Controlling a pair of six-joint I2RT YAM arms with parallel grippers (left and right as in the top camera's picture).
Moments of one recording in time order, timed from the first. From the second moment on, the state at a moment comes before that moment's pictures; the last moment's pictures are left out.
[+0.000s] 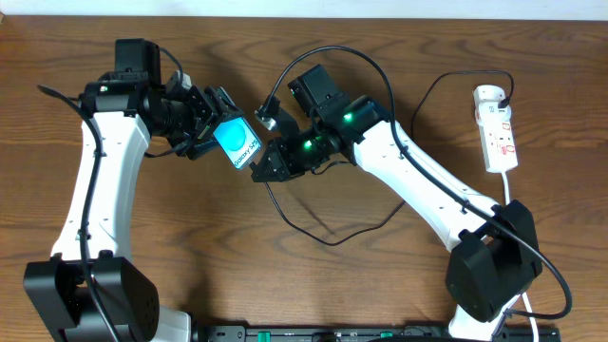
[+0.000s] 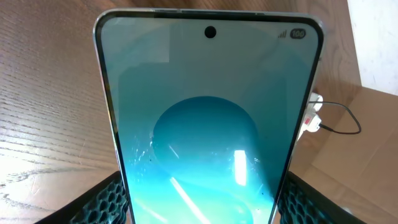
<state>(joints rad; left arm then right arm) 0.05 1.65 1.48 -1.07 0.60 -0.66 0.66 1.90 1.62 -0.82 -0.82 0.33</state>
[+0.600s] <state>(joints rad) 0.05 1.65 1.48 -1.07 0.60 -0.64 0.66 1.90 1.62 -0.81 -0.82 0.33</state>
